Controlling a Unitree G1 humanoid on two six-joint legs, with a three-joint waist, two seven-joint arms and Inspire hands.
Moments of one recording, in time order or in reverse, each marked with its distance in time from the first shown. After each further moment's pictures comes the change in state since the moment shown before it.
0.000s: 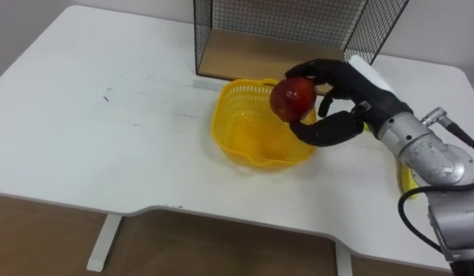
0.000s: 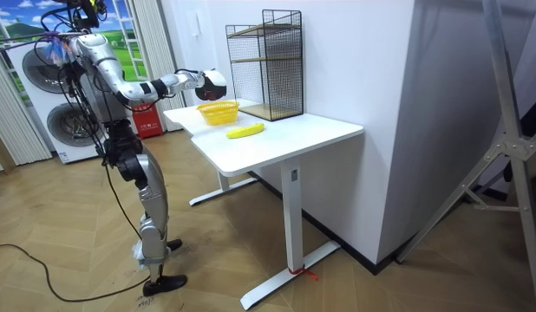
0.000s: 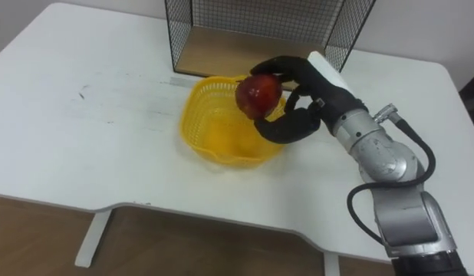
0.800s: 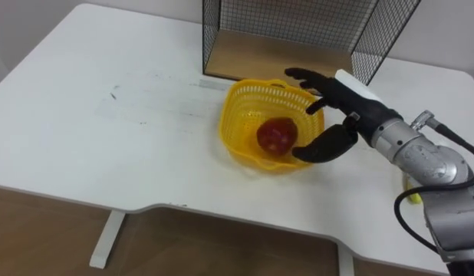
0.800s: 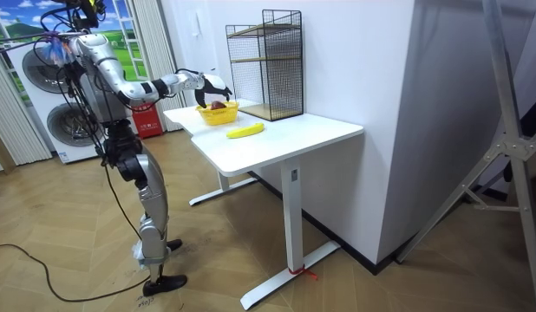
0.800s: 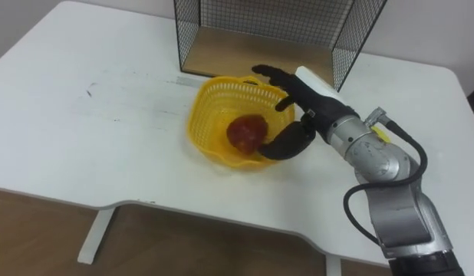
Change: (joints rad) left arm 0.005 0.000 0.000 0.003 0.000 0.003 -0.001; right arm 0.000 0.002 0.009 0.000 -0.082 0.031 0.069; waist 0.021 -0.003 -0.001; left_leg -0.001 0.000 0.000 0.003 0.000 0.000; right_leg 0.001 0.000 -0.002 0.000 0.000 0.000
